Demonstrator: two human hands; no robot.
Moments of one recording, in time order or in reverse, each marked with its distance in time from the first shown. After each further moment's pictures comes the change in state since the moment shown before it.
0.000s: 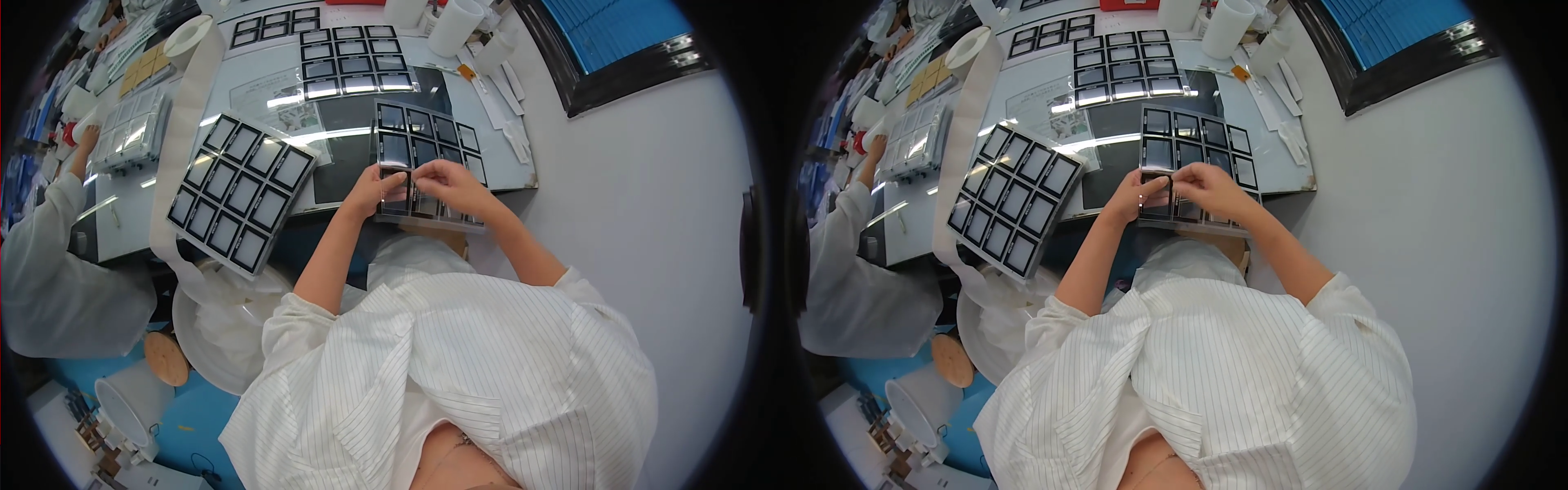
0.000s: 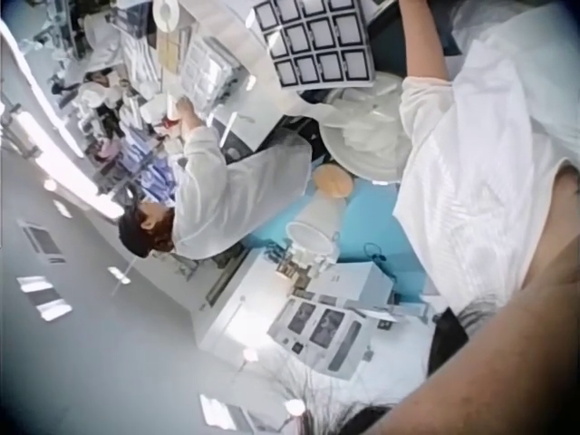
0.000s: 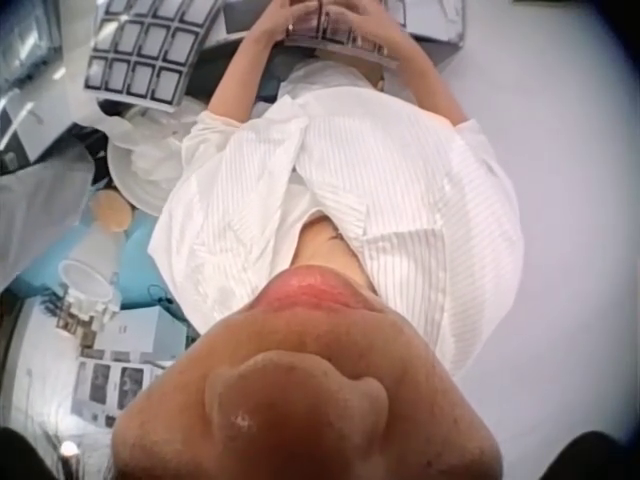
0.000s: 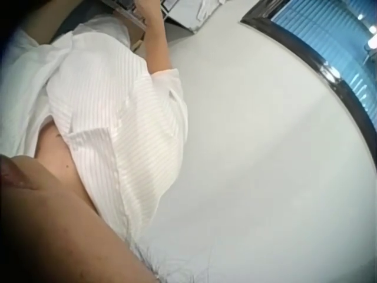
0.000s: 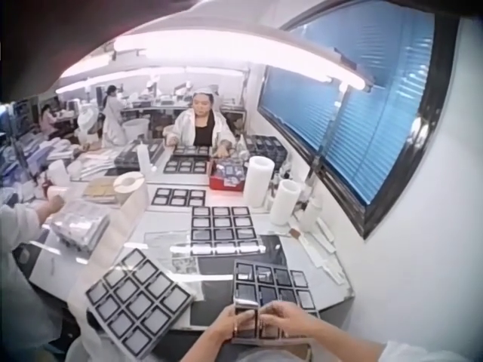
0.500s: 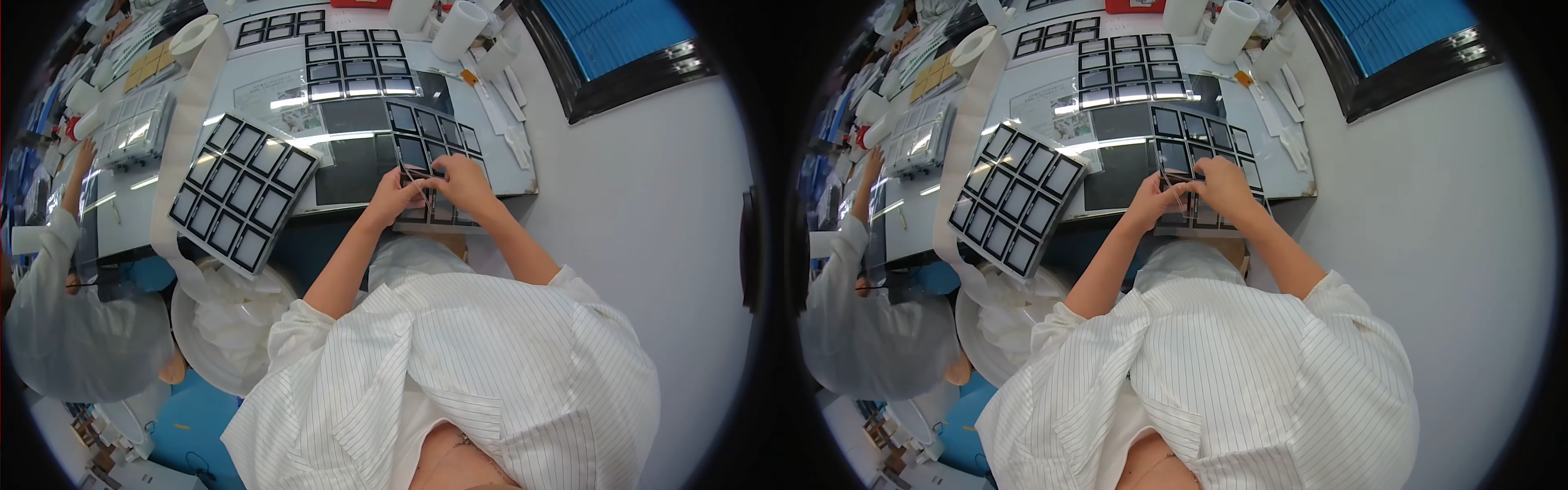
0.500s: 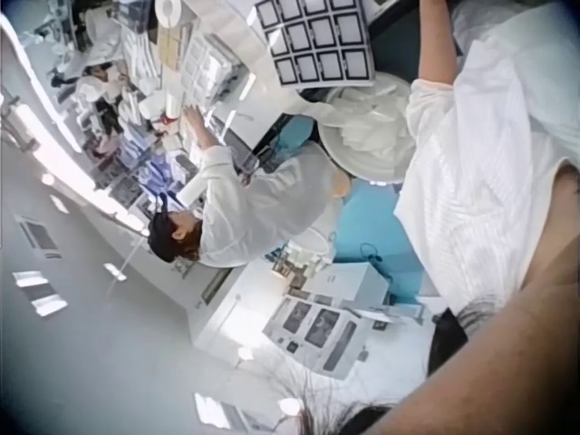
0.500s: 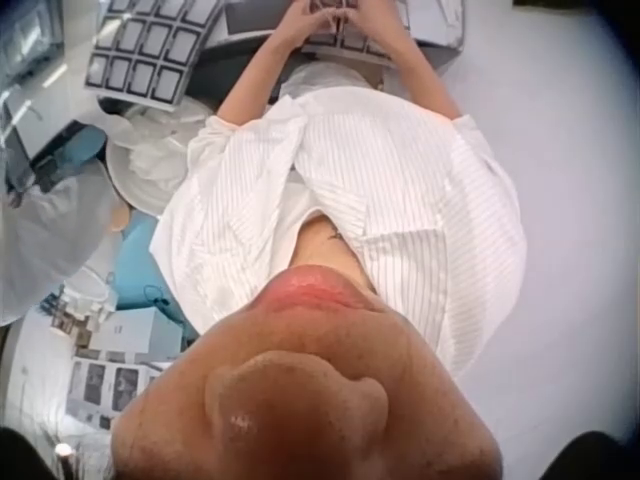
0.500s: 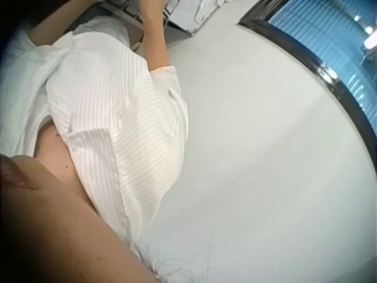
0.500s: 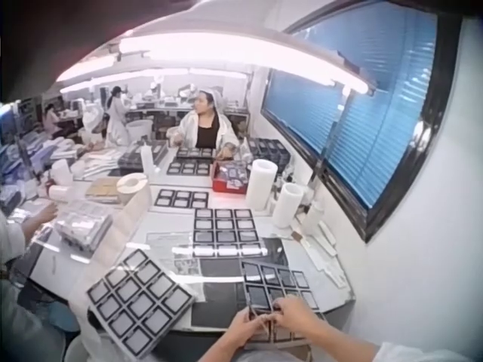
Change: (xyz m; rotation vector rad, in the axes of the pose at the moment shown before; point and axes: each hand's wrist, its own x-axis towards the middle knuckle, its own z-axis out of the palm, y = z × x) left_hand -0.002 -0.004 0.042 0.043 0.046 0.114; right_hand 0.009 -0.007 -0.008 -0.436 0.286 0.130
